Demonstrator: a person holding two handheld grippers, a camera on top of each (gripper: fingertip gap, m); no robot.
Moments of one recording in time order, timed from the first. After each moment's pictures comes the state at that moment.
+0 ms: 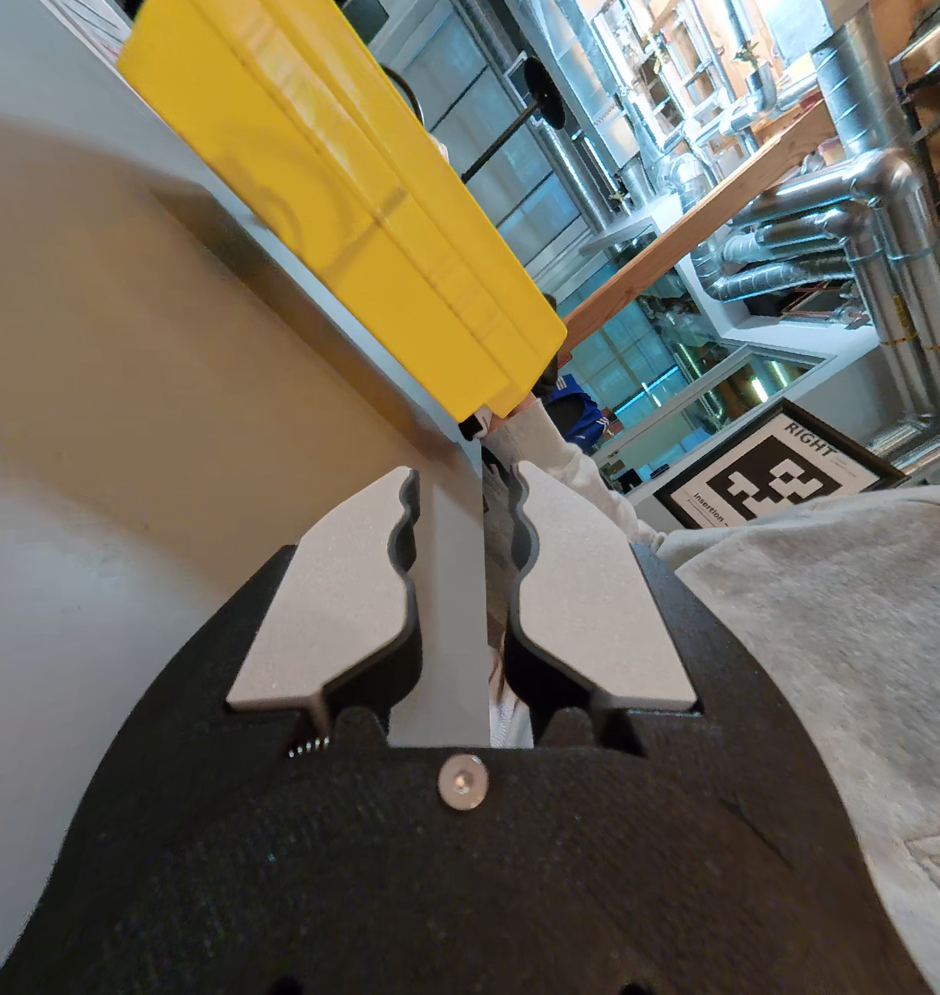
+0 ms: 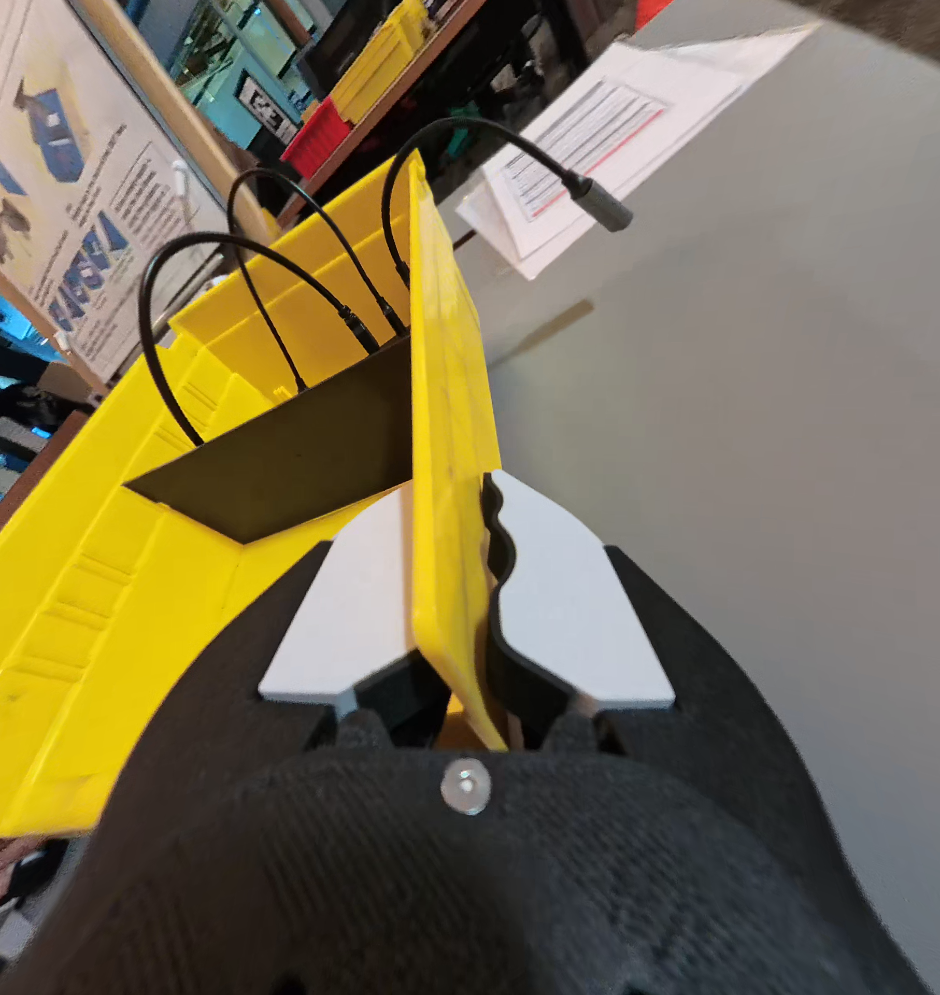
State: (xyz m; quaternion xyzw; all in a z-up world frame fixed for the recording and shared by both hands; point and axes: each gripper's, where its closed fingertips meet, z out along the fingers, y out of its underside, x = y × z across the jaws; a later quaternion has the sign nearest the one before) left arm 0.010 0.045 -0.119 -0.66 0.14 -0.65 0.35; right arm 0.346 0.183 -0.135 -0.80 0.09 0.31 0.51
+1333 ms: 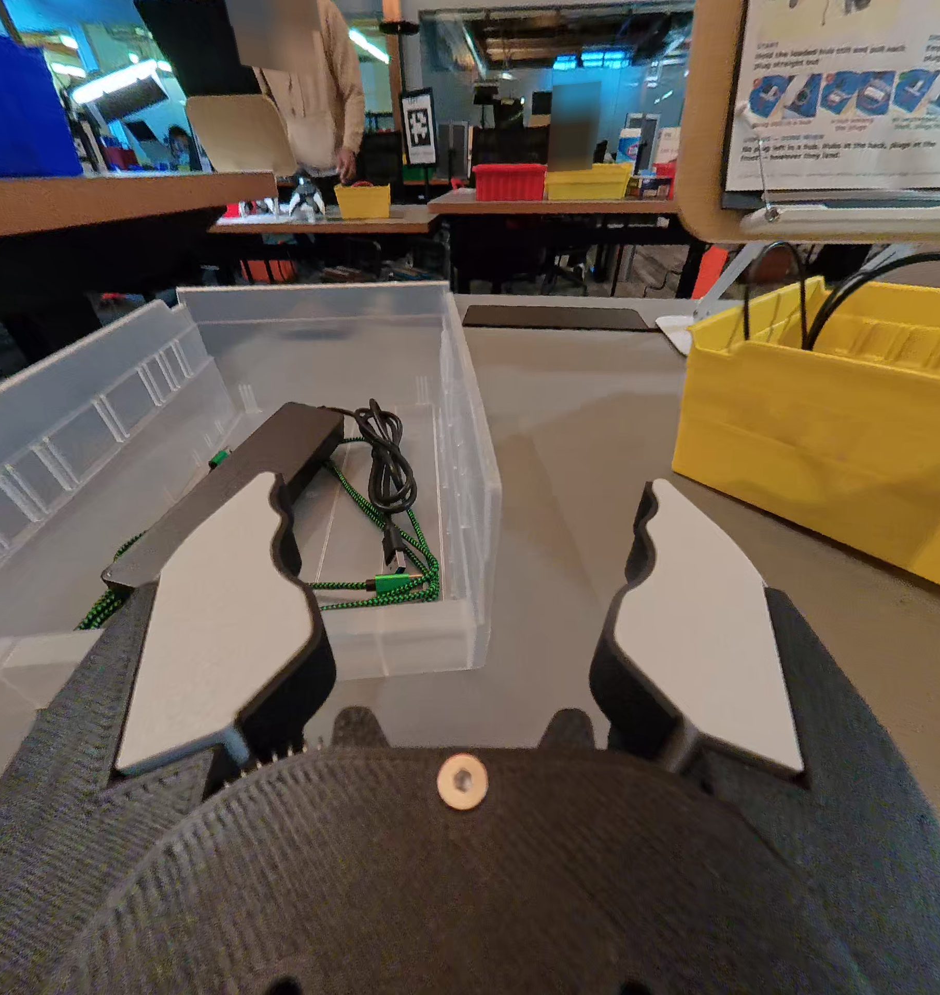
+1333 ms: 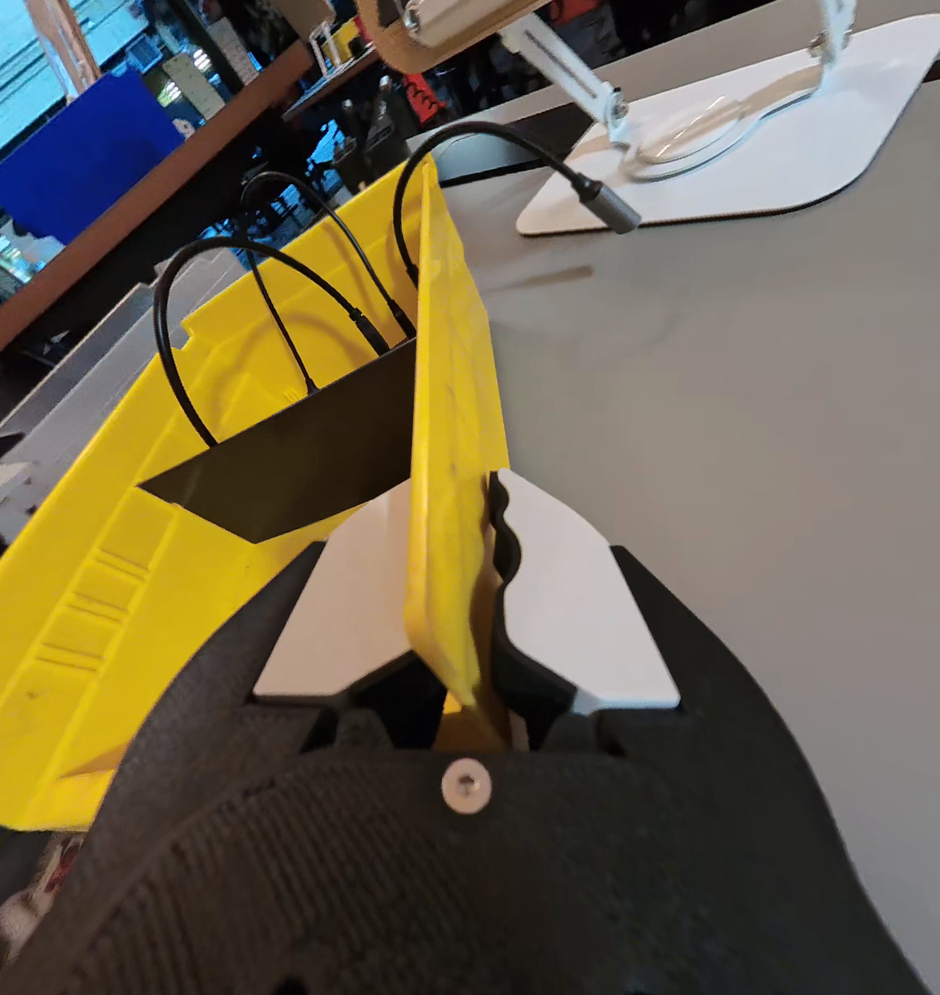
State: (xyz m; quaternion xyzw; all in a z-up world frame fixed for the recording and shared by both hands) left arm -0.300 -0.011 -0.108 -0.74 -0.10 0.09 0.66; right arm 0.063 0.198 -0.145 -0.78 -0.23 0.41 0.40
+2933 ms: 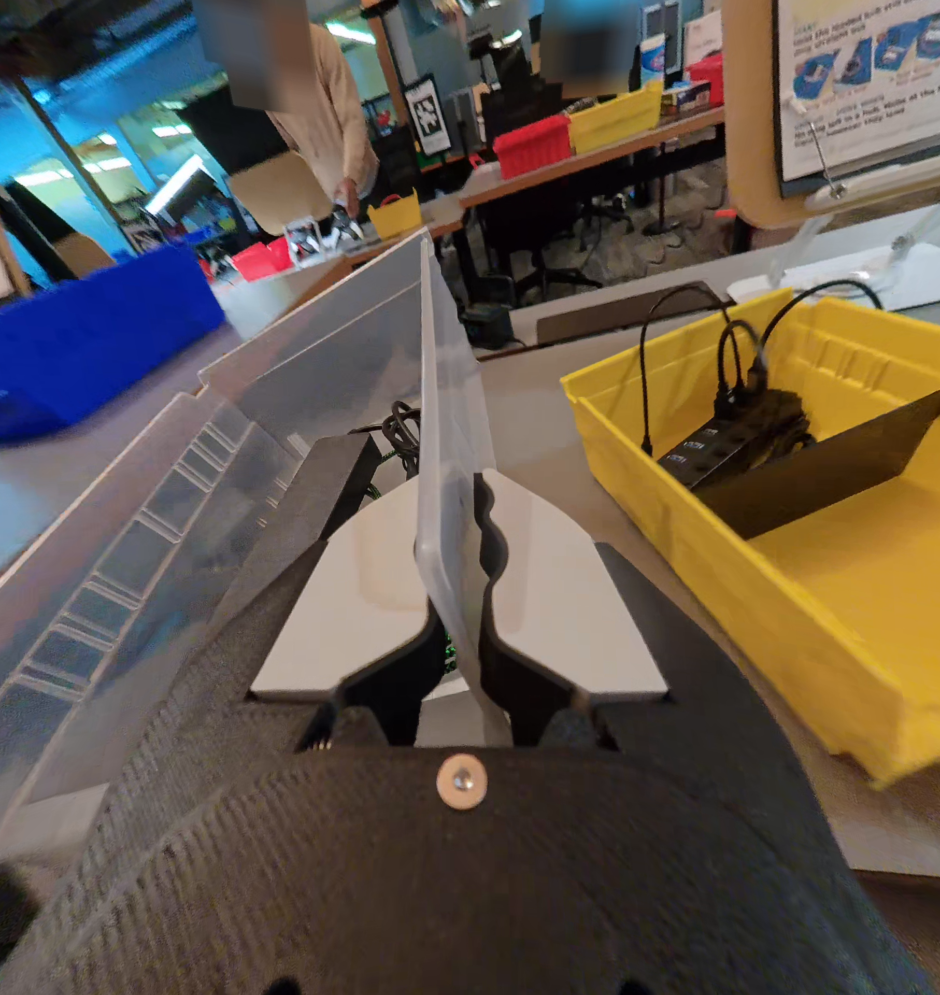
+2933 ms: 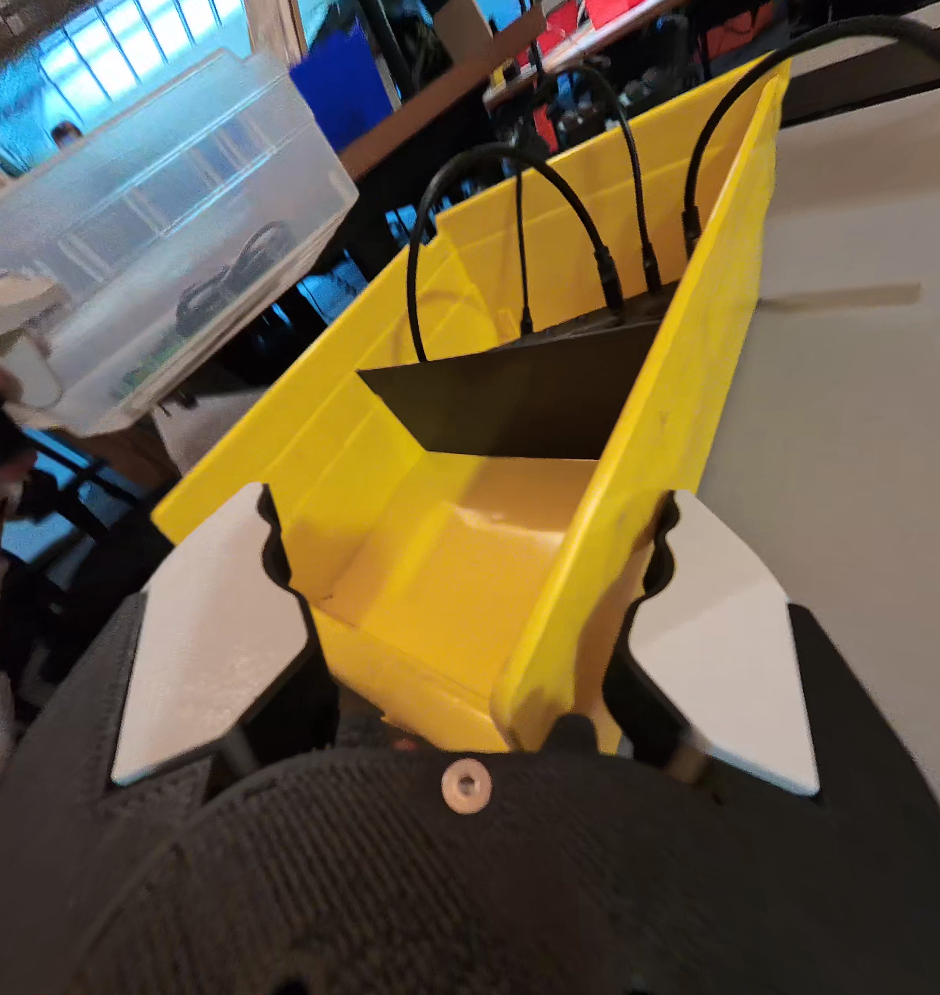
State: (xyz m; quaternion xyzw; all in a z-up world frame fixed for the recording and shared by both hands) left arm -0.350 -0.052 -0.007 -0.76 -0.01 0.20 0.62; right arm -0.132 0.057 -0.129 -0.72 -0.27 0.48 0.41
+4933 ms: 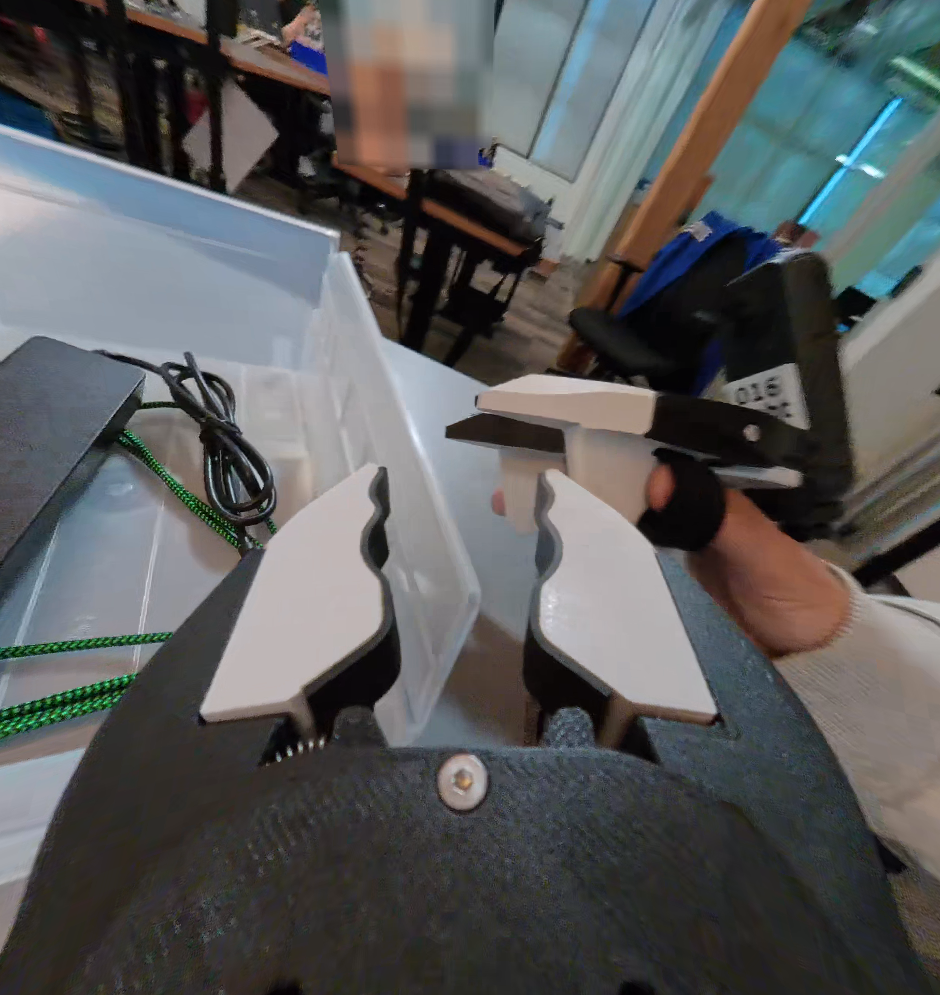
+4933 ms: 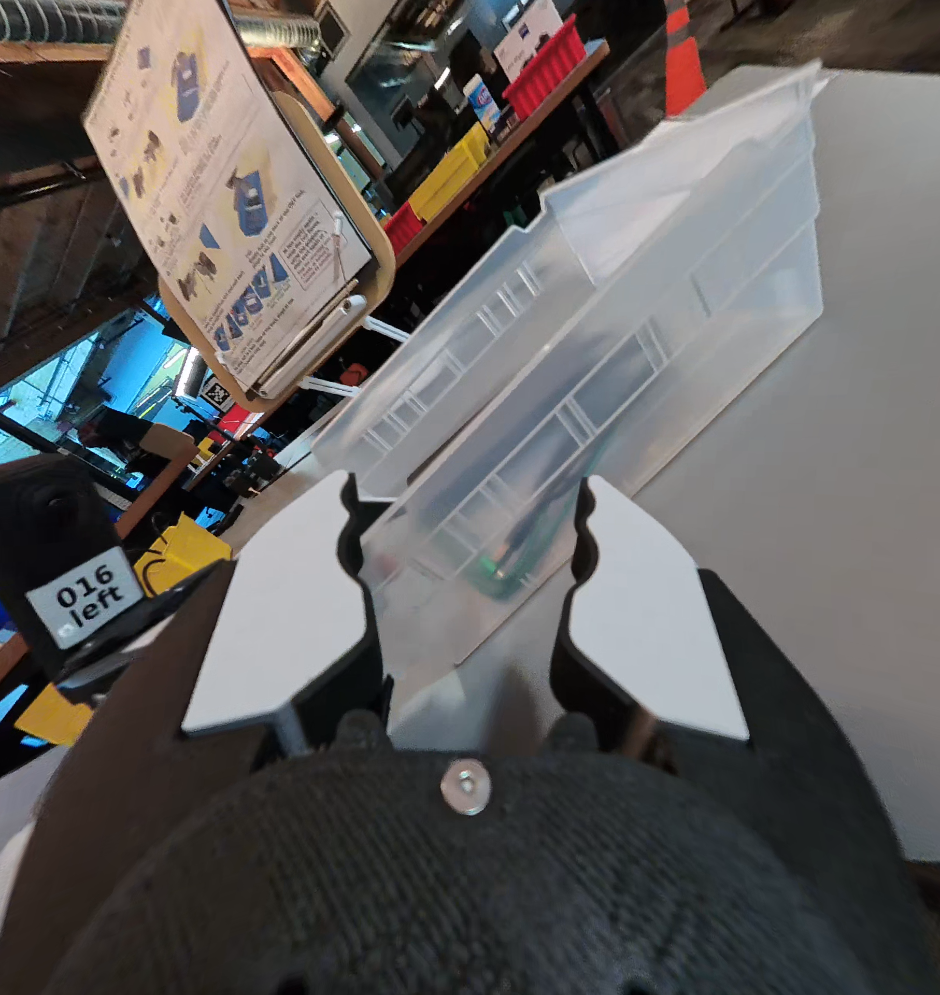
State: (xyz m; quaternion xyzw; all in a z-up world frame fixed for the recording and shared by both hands) left arm 0.287 0.049 -0.102 -0.68 0.32 -0.48 0.45; right arm 0.316 0.076 -0.104 -0.74 0.11 0.35 0.57
